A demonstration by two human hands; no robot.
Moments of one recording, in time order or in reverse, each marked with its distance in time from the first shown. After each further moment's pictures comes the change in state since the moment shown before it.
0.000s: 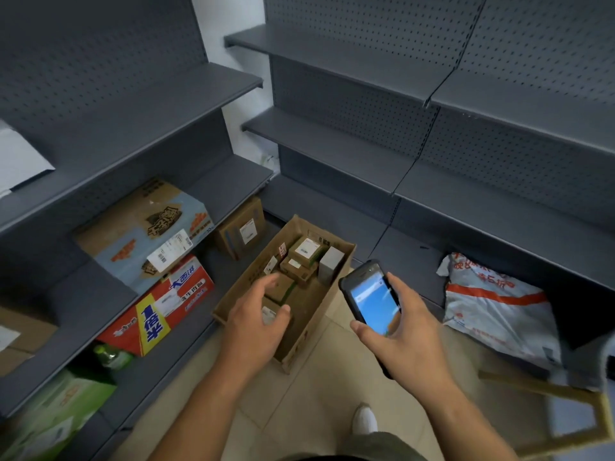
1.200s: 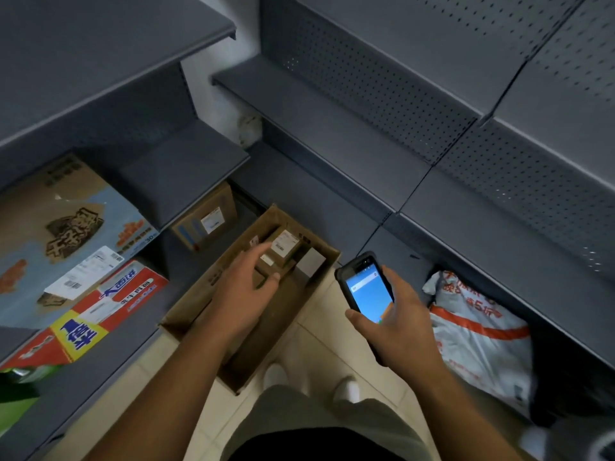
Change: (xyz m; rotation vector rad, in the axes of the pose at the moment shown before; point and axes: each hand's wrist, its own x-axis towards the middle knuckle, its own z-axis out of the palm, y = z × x) left_hand 0.326 -0.020 0.062 -0.035 -0.051 -0.039; right_hand 0.309 0.050 0.046 -0.163 -0.138 0.087
